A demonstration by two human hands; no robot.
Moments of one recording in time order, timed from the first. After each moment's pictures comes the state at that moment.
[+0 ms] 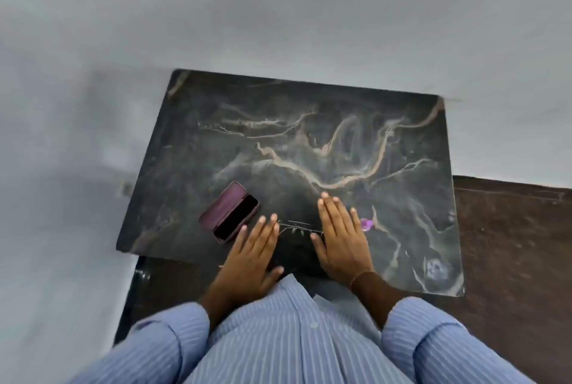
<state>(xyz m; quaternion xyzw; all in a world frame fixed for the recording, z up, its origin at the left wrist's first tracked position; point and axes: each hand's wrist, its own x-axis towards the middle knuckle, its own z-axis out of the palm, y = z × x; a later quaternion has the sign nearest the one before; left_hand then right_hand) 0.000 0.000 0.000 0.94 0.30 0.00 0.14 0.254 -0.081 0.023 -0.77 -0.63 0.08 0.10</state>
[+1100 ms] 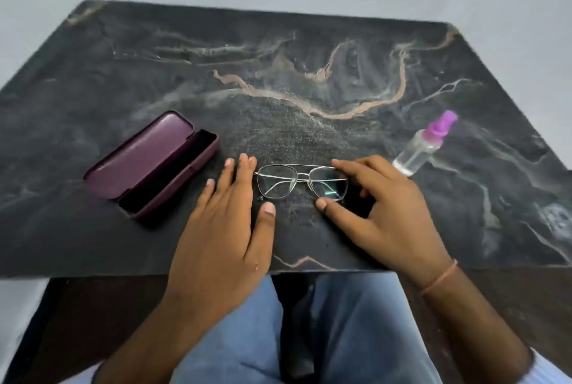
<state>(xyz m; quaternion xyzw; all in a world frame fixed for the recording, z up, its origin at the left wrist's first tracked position) 0.023 -0.001 -0.118 0.86 0.40 0.17 0.27 0.248 -0.102 -0.108 -0.76 -0.56 0.04 0.32</state>
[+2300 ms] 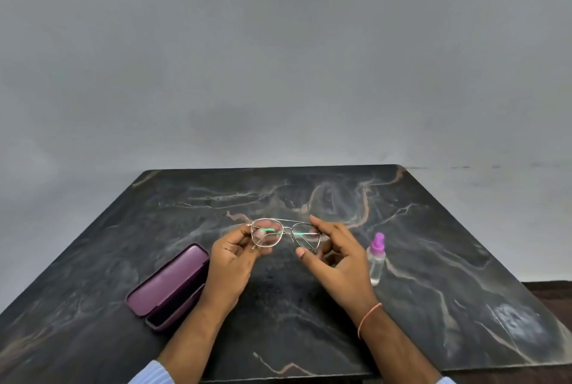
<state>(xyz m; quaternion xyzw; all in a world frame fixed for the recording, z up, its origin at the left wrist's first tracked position) 0.097 0.082 -0.089 0.61 0.20 0.50 0.58 0.268 -0.037 -0.101 -0.57 -0.48 0.08 0.67</state>
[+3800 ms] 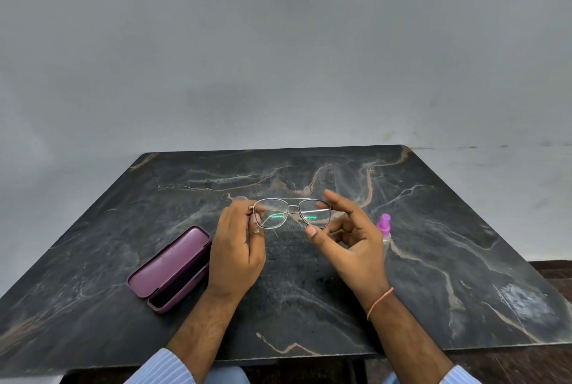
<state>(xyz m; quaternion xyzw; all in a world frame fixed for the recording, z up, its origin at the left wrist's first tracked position) 0.094 0.080 -0.101 0.79 0.24 0.54 0.18 0.272 -0.042 -0.101 -0.53 -0.47 0.08 0.70</state>
